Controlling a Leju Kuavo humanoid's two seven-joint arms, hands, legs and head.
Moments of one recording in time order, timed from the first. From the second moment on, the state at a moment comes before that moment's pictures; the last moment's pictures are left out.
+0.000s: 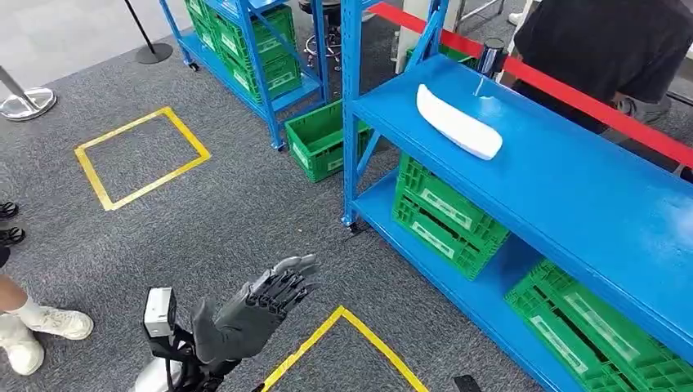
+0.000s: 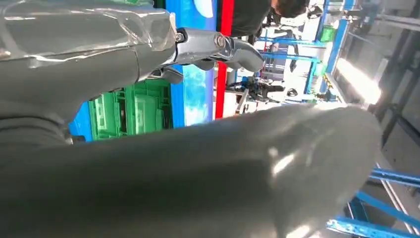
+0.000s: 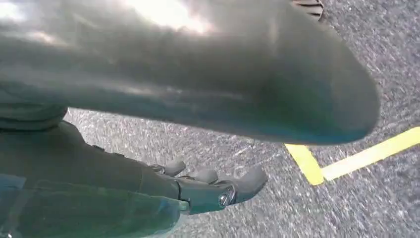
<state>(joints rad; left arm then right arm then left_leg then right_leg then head) -0.01 0.18 -0.57 -1.64 0.56 -0.59 -0.48 -0.04 -0.11 0.63 -0.24 -0.44 -0.10 0.09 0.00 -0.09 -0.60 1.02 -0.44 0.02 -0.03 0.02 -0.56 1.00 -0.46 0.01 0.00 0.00</state>
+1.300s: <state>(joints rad) -0.04 0.19 -0.57 -1.64 0.61 -0.56 -0.48 -0.02 -0.09 0.64 -0.24 -0.49 -0.05 0.14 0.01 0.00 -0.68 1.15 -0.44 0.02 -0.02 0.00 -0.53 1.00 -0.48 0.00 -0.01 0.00</state>
